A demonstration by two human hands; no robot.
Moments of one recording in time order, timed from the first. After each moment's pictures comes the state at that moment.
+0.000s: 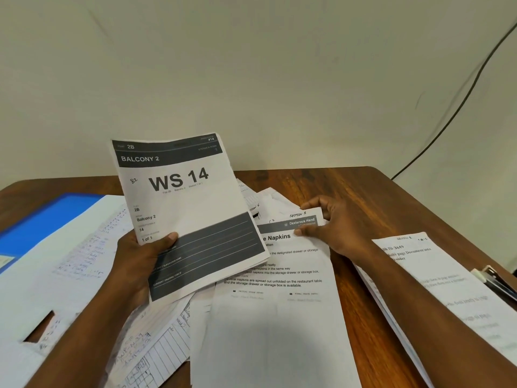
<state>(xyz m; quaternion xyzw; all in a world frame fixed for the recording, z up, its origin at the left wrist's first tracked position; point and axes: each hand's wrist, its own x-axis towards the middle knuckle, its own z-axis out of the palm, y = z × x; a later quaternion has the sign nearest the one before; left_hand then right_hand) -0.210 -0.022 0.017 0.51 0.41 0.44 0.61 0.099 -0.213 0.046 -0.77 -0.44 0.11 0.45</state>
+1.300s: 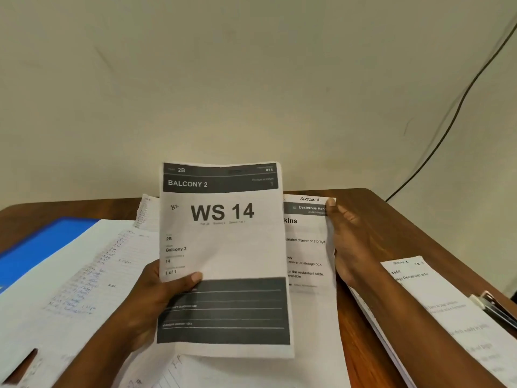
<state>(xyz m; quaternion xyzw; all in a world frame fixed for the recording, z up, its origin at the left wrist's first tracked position) -0.203 -0.058 0.035 0.61 0.32 0.30 0.66 0.069 -0.215 0.090 -0.55 -0.27 0.22 0.76</state>
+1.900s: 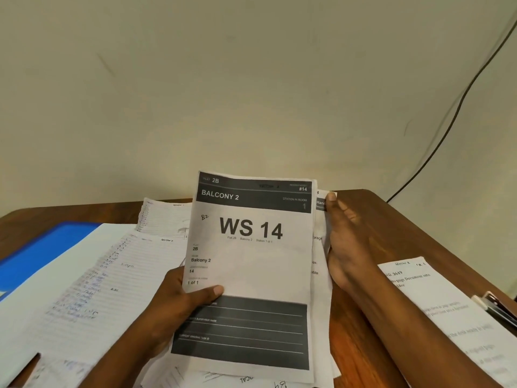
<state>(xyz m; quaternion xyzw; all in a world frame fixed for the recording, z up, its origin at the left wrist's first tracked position) -0.187 -0.069 0.024 0.65 0.32 0.27 0.63 0.047 -0.213 0.104 -0.51 -0.25 0.21 0.80</state>
